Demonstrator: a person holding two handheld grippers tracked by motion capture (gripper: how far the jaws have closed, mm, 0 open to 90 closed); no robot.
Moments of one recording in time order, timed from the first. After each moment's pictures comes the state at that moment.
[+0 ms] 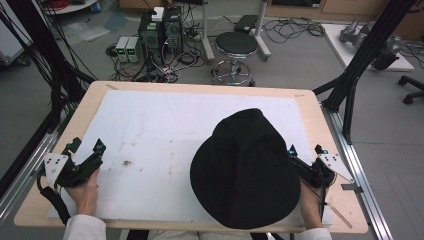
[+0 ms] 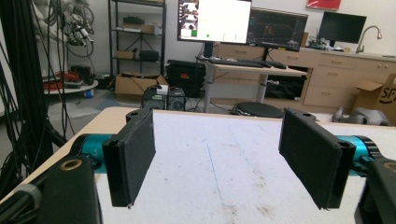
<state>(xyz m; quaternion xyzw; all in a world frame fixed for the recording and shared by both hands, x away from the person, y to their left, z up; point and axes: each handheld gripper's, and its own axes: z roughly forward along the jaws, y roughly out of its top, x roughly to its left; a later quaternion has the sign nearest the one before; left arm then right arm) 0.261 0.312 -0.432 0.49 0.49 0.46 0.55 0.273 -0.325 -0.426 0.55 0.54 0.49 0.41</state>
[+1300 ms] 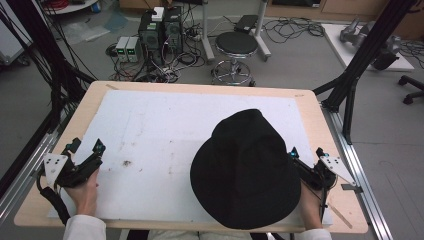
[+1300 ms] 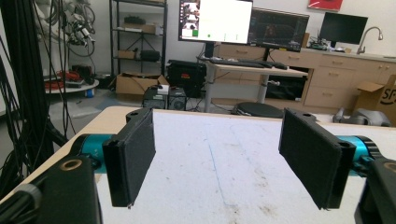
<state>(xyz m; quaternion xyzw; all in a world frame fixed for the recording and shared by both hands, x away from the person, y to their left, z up) 0.261 0.312 -0.434 0.49 0.50 0.46 0.55 0.269 -0.329 -0.432 0.56 0.52 0.49 0.41</state>
